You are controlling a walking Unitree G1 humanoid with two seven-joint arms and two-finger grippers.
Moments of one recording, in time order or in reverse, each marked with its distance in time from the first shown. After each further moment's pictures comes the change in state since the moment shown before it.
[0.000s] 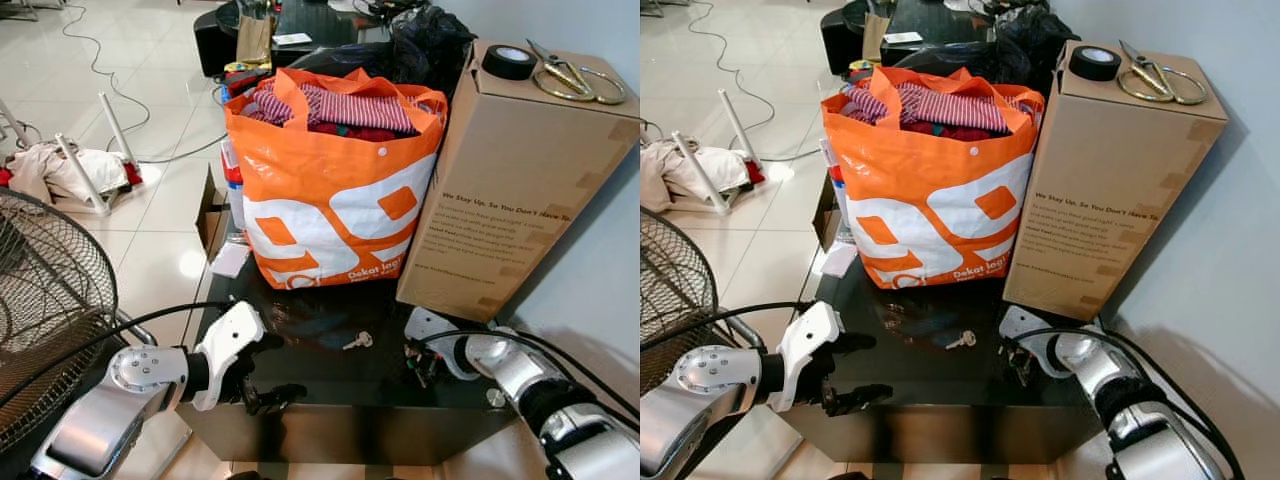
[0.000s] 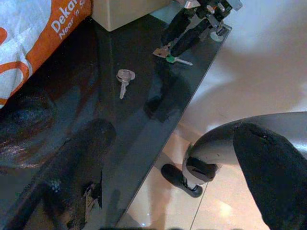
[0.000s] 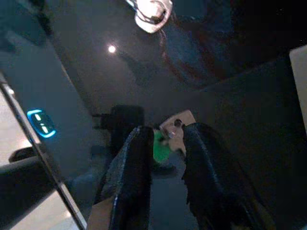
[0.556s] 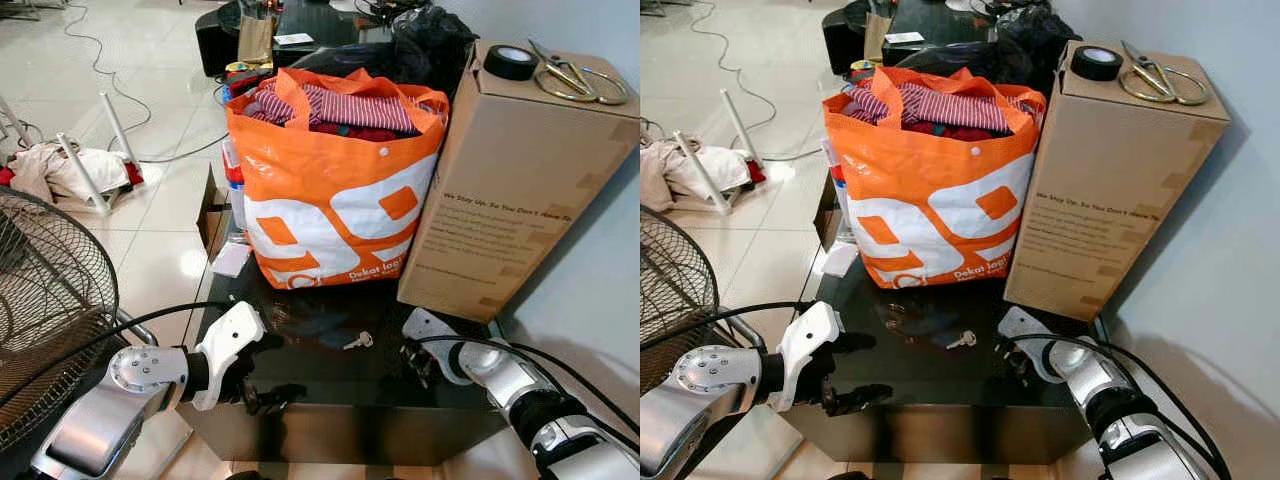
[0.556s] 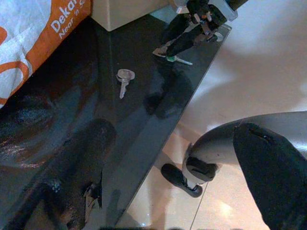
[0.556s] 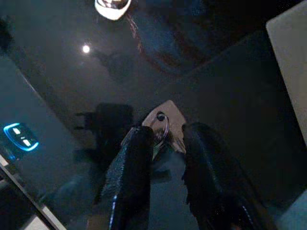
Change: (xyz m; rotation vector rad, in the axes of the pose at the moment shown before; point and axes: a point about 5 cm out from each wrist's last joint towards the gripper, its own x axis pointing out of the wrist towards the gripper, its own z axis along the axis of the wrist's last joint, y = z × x) left arm 0.000 0.000 0.000 0.000 0.001 -0.001; right arm 0.008 0.005 -0.005 0.098 0.036 -0.142
